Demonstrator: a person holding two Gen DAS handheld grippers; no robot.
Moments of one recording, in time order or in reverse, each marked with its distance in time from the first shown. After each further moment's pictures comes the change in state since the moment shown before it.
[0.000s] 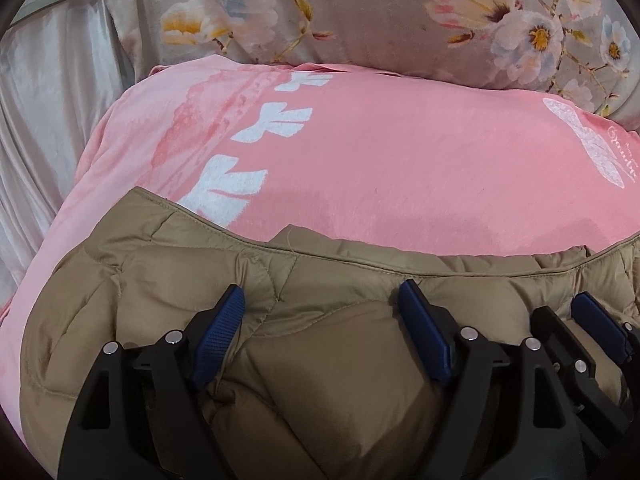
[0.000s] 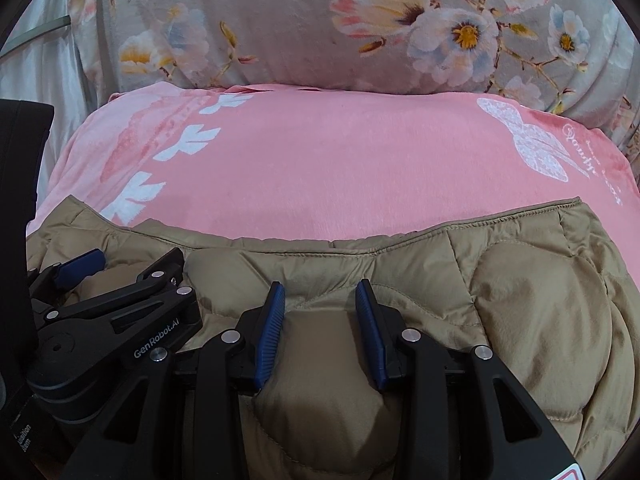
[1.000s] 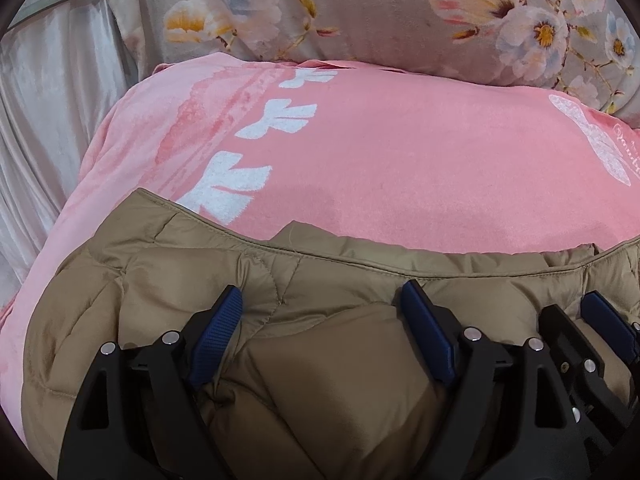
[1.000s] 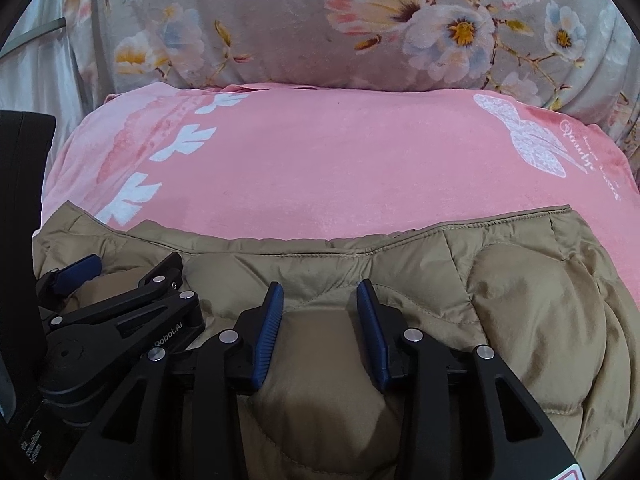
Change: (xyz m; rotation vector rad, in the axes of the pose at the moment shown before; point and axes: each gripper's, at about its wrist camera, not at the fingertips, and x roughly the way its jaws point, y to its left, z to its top) left arm 0.003 -0.002 -0.002 0.000 0.008 0.027; right arm 0.001 -0.005 -0.002 0.012 0.009 -0.011
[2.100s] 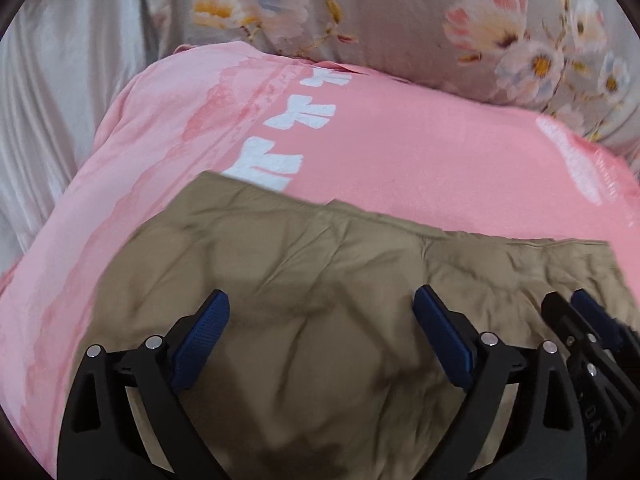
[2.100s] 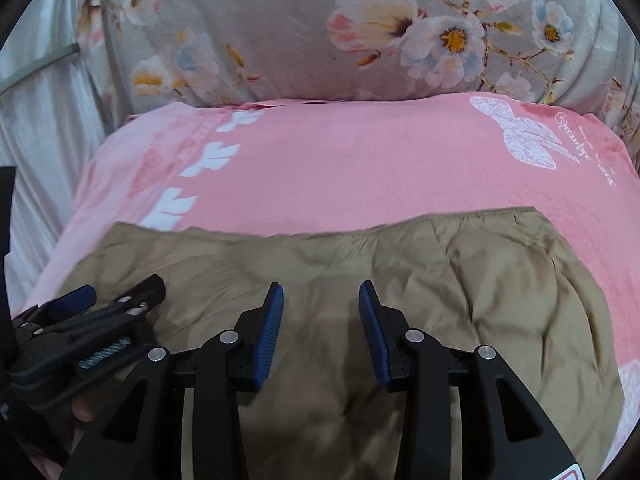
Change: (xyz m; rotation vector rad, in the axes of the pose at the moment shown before) left arm -0.063 0.065 -0.018 -0.102 0.035 -0.122; right arm -0.063 0.001 -0.011 0.050 -0.013 0.080
